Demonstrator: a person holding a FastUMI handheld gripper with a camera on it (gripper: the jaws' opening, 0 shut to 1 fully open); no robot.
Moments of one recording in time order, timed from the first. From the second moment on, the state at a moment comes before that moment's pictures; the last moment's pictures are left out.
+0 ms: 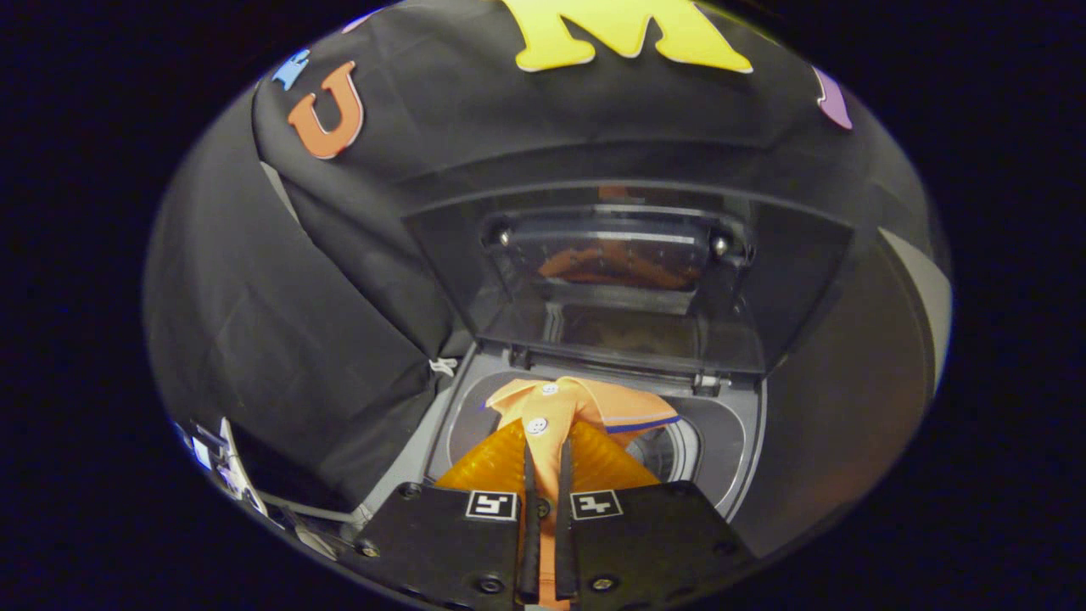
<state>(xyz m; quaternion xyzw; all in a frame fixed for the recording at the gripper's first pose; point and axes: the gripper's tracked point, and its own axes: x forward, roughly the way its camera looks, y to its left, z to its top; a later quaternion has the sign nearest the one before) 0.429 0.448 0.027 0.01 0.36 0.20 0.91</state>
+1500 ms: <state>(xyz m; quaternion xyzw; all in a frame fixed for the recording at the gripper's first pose) 0.426 0.421 -0.024 0.00 0.39 0.11 0.91</state>
